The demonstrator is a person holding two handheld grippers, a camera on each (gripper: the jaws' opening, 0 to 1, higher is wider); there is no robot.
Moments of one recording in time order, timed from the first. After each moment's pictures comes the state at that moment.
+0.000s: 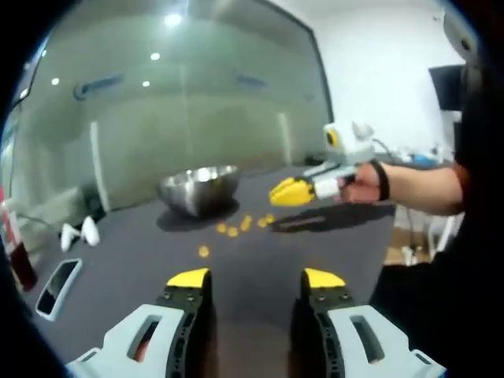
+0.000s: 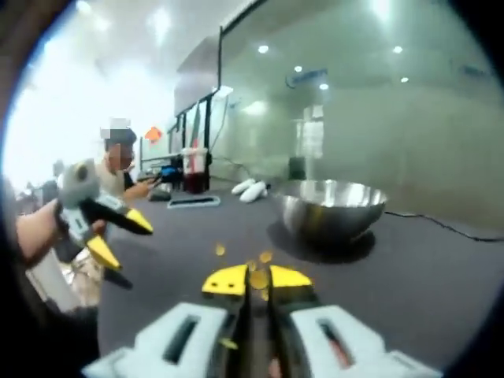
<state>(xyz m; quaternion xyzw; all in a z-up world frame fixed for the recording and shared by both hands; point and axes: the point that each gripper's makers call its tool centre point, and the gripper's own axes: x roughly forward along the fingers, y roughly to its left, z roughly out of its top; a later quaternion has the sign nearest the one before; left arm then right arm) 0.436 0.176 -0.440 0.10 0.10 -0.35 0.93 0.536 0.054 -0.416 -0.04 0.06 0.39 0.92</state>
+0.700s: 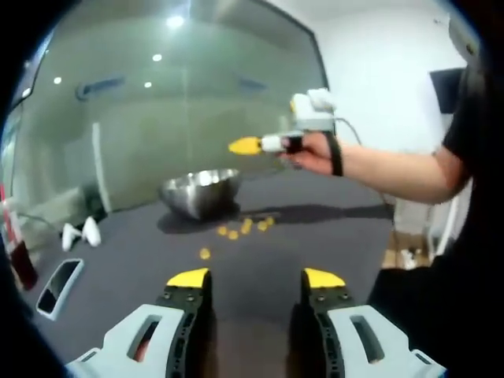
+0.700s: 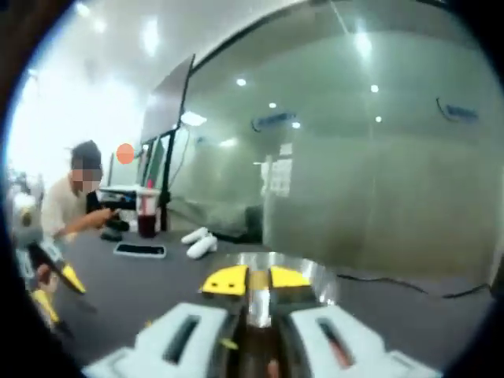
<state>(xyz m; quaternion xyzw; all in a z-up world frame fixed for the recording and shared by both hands) 0.431 0.178 -0.435 0.09 0.10 -0.35 0.93 0.634 0.065 -0.326 -0.06 -0.04 0.32 0.95</state>
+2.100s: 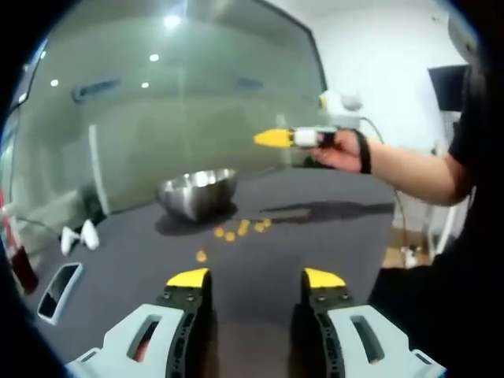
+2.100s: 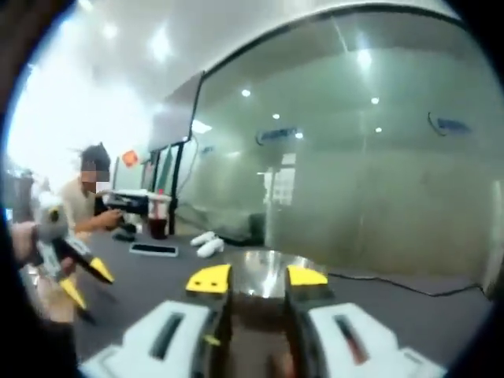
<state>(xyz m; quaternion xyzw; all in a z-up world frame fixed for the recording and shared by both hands) 0.433 0.171 -0.433 0.10 0.10 -0.35 0.93 0.572 0.011 -0.333 -0.04 -0.04 0.35 0.94</state>
